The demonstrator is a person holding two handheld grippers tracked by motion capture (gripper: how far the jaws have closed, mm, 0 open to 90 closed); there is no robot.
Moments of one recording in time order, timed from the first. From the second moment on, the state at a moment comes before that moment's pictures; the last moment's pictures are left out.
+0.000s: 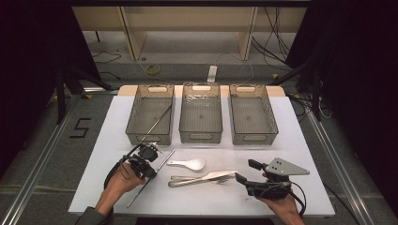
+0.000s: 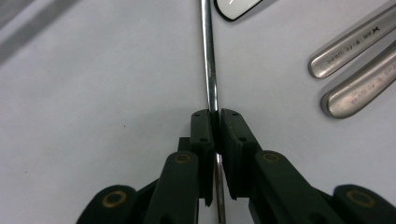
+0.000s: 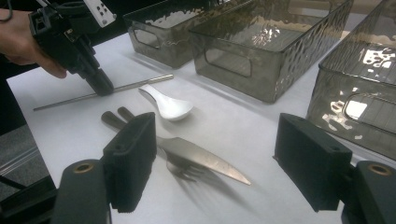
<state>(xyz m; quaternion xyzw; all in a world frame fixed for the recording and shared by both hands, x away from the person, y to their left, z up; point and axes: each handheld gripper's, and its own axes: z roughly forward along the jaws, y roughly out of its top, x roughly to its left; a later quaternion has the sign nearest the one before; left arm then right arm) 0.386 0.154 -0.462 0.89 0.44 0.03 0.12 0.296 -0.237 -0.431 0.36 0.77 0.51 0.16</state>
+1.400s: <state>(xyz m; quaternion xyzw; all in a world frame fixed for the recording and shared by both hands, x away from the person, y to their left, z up) 0.398 0.189 -0.384 0.86 0.45 0.06 0.24 0.297 -0.238 -0.432 0.36 0.76 0.51 0.16</state>
